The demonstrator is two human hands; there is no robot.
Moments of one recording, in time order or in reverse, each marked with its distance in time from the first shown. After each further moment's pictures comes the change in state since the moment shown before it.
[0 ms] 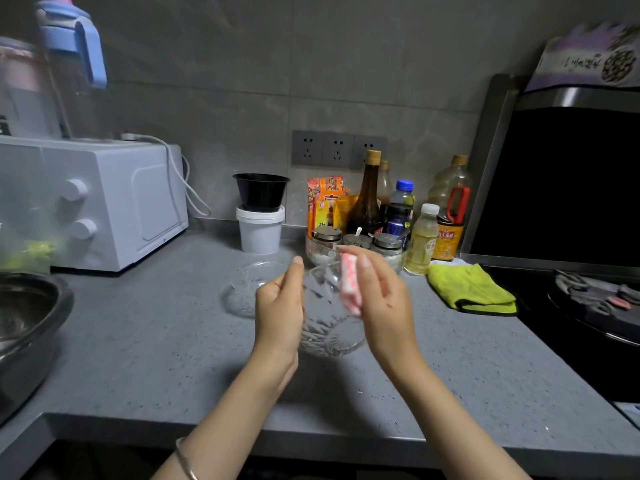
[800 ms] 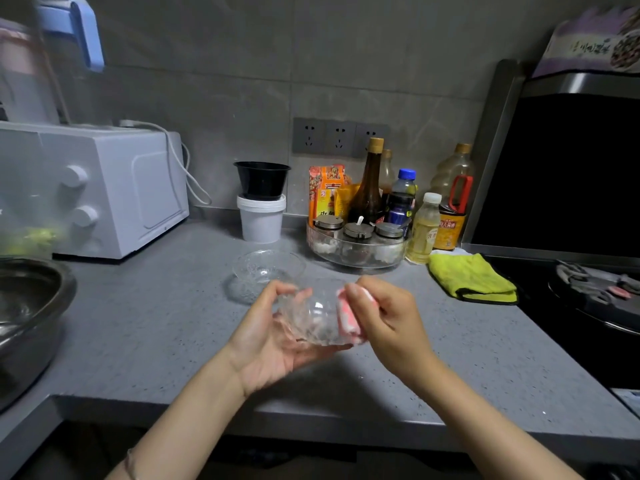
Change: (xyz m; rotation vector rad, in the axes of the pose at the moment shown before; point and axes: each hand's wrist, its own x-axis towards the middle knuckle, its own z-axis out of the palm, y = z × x) left_hand -0.001 -0.007 -0.051 -0.365 -0.562 -0.809; right_hand -0.018 0.019 -0.019 -0.221 -0.169 -0.204
